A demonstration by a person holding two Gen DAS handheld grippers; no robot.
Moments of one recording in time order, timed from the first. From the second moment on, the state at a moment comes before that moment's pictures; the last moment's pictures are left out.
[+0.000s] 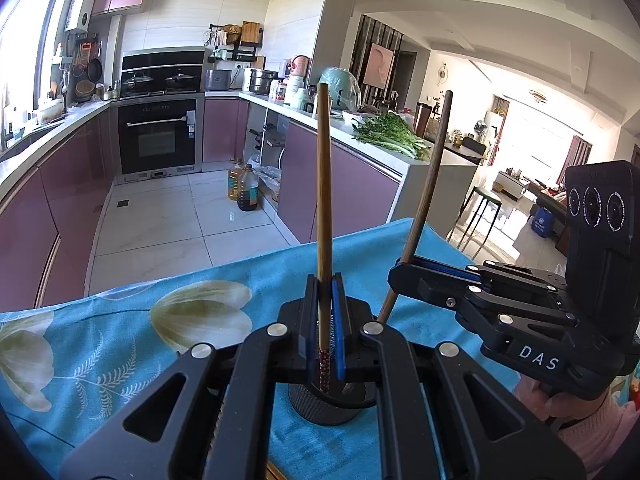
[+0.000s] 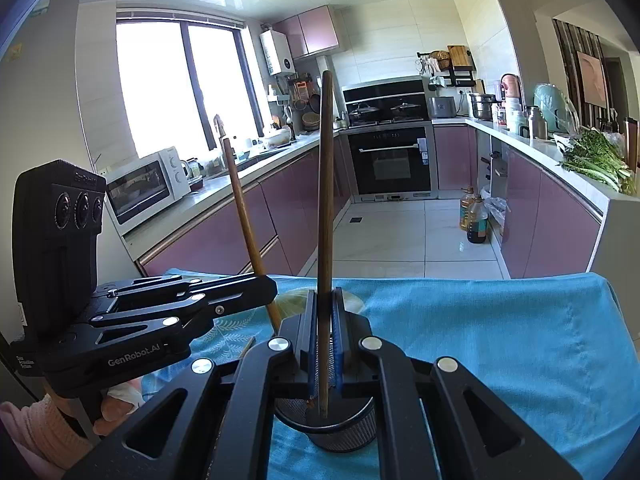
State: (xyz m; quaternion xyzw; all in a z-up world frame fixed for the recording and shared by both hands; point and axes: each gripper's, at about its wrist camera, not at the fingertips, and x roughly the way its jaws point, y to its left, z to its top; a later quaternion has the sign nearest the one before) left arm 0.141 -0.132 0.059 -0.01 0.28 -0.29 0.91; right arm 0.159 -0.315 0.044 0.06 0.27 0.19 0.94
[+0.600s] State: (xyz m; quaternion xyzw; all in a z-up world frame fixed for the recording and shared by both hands) left arm 0.155 -0.138 0.035 0.00 0.31 -0.29 0.91; right arm 0.167 -0.317 0.028 0.06 0.29 0.19 0.93
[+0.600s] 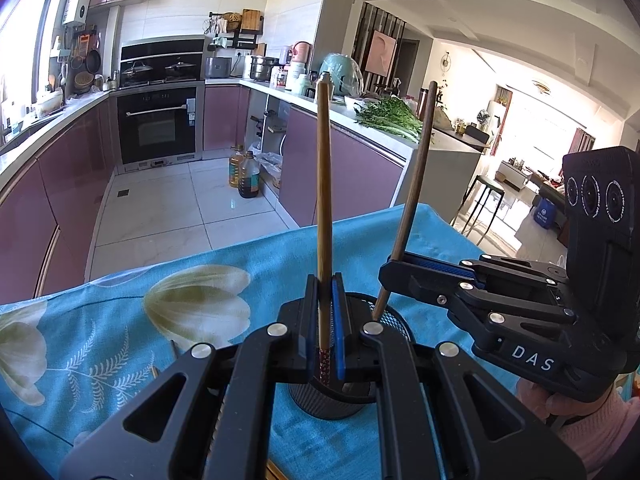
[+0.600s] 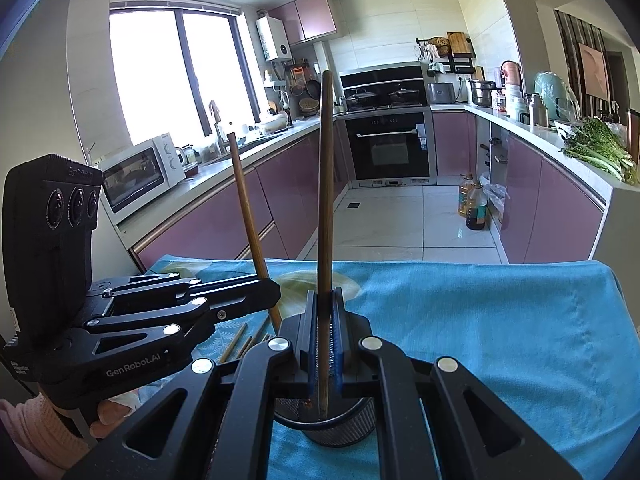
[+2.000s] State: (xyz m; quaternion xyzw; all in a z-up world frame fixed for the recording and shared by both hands) left arm 0.161 -0.123 0.012 -0.01 0.31 -0.25 0.92; right arm 0.173 -0.315 0.016 0.07 0.31 0.17 0.93
